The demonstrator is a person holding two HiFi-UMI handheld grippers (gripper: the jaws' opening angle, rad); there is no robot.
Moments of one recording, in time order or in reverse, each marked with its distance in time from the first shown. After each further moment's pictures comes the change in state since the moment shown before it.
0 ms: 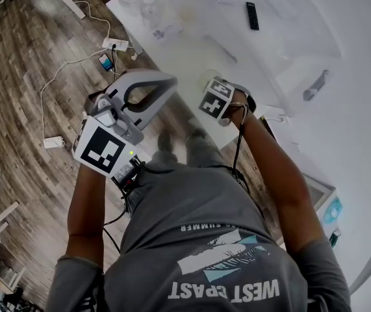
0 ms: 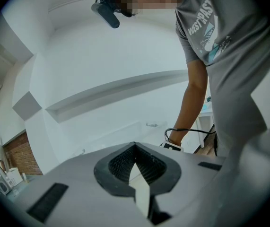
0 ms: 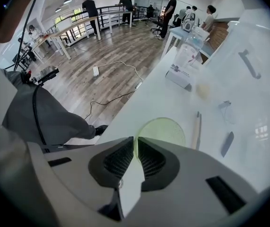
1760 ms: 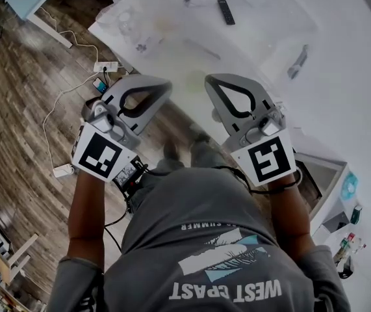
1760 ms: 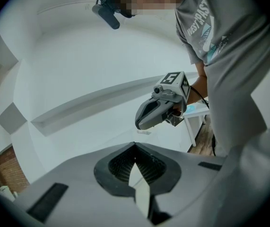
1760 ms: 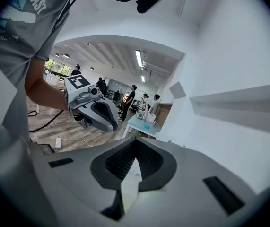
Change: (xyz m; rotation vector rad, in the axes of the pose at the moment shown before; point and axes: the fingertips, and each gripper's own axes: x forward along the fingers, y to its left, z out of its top) left arm 0.003 -0.014 0.037 0.105 -0.064 -0.122; right arm -0.331 0.014 0.058 0.148 -0.986 -0.538
